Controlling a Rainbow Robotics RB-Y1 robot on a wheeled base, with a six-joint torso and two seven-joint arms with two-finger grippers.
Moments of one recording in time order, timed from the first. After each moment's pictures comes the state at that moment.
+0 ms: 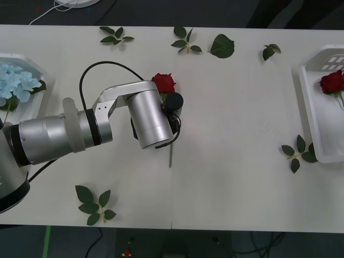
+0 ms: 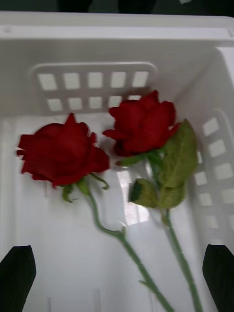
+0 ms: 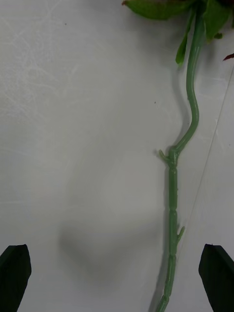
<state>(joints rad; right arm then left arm) -0.28 -1.04 0.03 -1.25 -0.98 0.62 1.59 -1.02 0.46 -1.17 -1.38 0.58 1.22 -0.14</state>
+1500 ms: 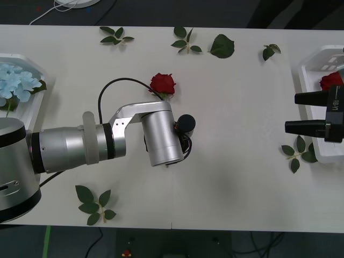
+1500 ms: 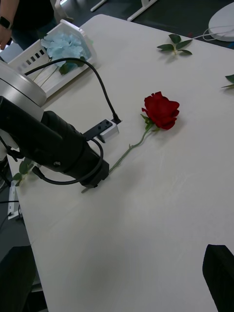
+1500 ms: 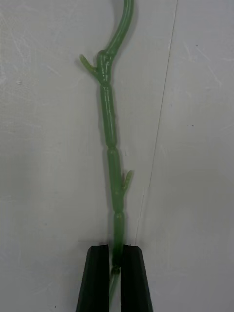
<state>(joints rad) -0.02 -0.94 -0.24 -1.96 -1.84 1.20 2.32 -1.02 0.39 -1.27 -1.33 0.60 1.13 -0.14</state>
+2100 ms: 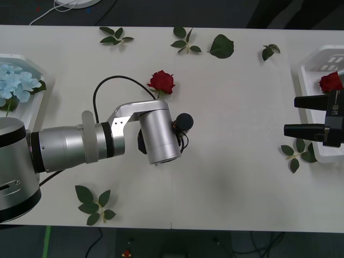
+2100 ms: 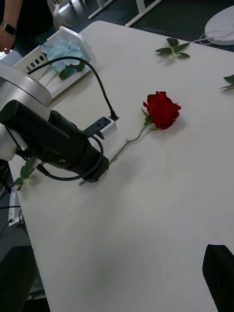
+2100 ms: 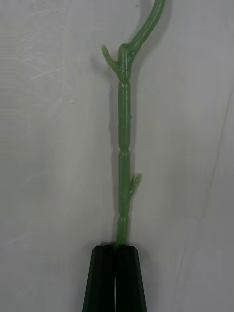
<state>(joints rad) 0.03 -0.94 -0.24 -1.98 -1.86 1.15 2.33 -1.02 0.39 -1.27 -1.30 0.58 1.22 -0.15</state>
